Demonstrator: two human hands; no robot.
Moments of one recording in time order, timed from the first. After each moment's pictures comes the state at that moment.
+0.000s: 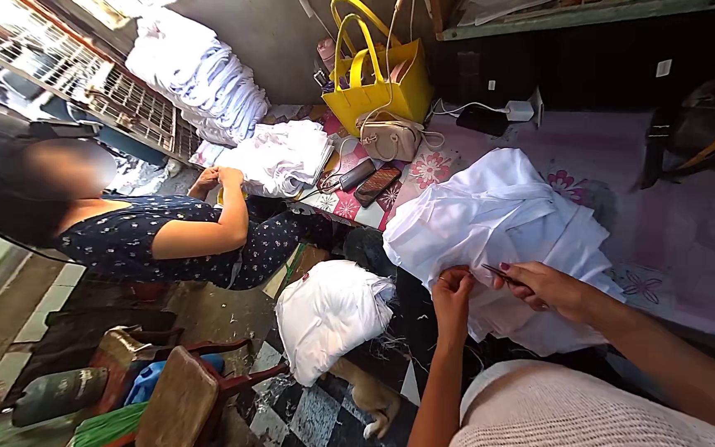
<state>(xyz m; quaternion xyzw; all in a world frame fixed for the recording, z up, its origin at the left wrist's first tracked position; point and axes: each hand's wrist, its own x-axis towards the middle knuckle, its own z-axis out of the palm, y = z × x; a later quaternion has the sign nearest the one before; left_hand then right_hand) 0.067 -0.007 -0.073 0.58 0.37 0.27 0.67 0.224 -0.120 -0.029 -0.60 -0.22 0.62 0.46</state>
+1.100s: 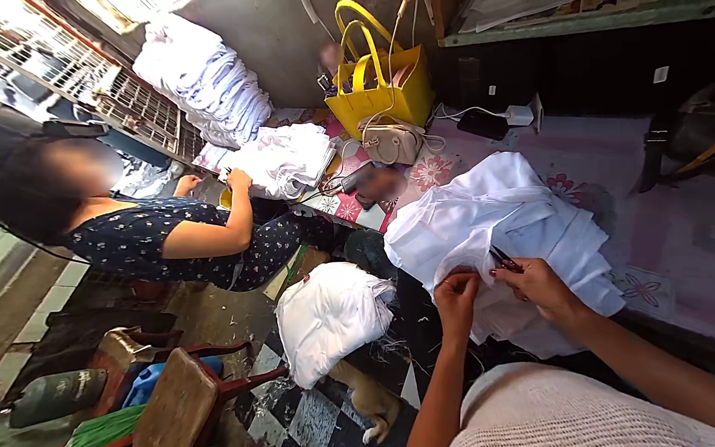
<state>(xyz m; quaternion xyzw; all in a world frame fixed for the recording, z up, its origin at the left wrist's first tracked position) 0.071 -0.012 -0.086 0.66 0.31 0.33 0.60 0.204 -0.104 -0.060 -0.67 -0.14 0.45 0.58</state>
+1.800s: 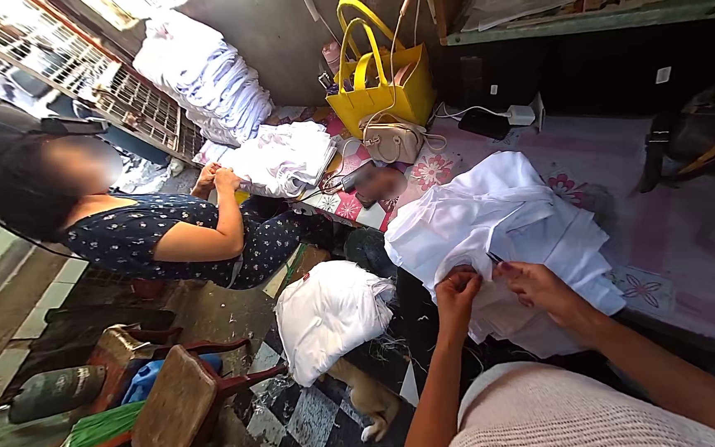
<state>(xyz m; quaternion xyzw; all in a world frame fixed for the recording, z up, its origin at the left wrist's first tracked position) 0.068 -0.005 -0.084 0.62 0.32 0.27 0.67 0.208 -0.118 -0.058 -0.66 -0.21 0.48 0.54</state>
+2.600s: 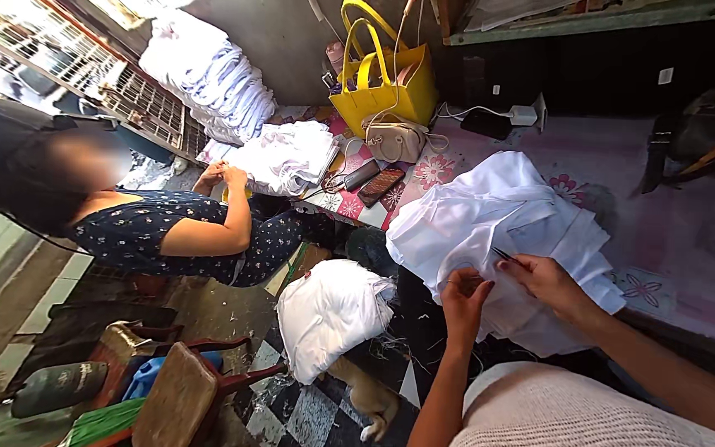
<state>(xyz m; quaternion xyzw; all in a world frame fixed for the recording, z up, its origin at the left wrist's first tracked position) 0.066 -0.022 -0.078 0.63 0.29 0.31 0.65 0.213 -0.117 -0.059 -0.72 -0.25 0.39 0.53</state>
